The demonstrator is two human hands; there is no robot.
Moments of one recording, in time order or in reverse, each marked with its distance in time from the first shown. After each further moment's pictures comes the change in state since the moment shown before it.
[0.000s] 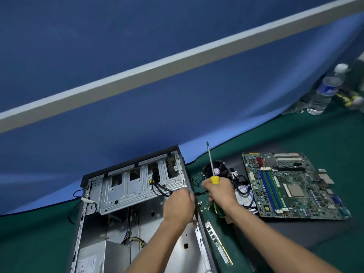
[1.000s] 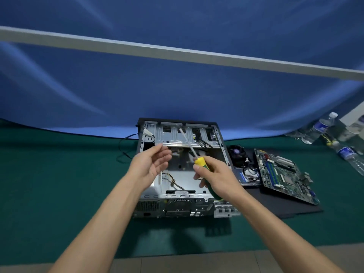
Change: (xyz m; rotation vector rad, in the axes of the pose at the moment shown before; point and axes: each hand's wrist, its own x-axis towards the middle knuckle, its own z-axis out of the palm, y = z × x) left_hand -0.184 -0.217 -0.108 -1.920 -0.043 -0.255; right_hand -0.267 -0.006 0.114 -0.399 -0.348 -0.511
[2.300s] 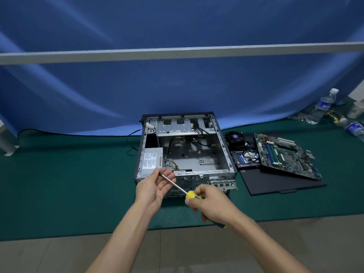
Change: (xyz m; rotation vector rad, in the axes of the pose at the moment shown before) left_hand -0.086 -0.090 -0.001 -0.137 0.219 0.023; right_hand -0.109 0.039 0.019 -0.149 -0.169 0.244
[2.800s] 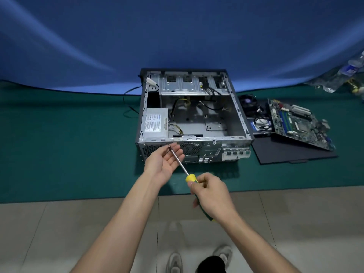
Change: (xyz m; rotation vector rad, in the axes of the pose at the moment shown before) left_hand 0.063 -0.035 -0.044 -0.072 -0.044 -0.248; right_hand 0.017 0.034 0.082 0.139 0.228 0.192
